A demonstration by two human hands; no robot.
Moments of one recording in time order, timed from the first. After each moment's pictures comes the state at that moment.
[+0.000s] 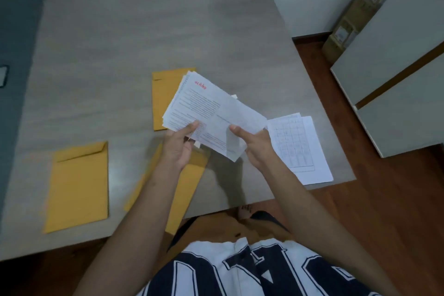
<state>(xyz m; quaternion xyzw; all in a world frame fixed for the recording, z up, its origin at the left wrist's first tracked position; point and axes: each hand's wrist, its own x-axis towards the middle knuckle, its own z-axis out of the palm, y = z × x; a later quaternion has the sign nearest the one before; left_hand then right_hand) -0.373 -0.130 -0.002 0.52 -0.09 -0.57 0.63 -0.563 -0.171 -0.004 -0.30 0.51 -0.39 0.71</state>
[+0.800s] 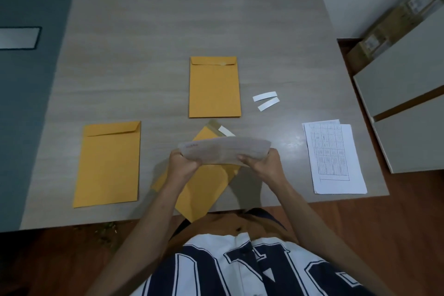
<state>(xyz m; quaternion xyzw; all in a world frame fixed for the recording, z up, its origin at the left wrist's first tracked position) -0.290 -0.037 -0.059 0.76 -0.21 -0.45 0.42 -0.500 -0.116 -0.050 -0.53 0.62 -0.20 0.54</state>
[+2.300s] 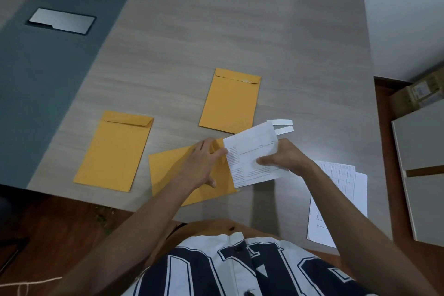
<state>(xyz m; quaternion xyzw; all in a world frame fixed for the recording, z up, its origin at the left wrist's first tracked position) -0.317 -0.083 -0.064 0.77 -0.59 -0.24 -0.02 -0.520 -0.255 -0.025 -0.67 0.47 0.07 0.57</state>
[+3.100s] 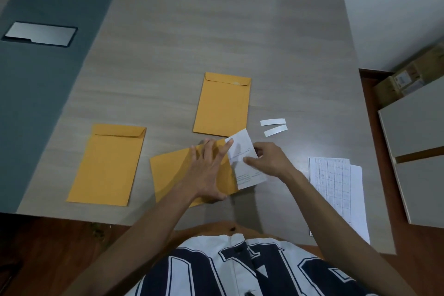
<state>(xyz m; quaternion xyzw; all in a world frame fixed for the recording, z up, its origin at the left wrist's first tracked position) -0.322 -0.090 -0.066 0.73 -0.64 -0.24 0.00 -0.496 -0.221 -0.023 -0.72 0.50 0.03 0.48</state>
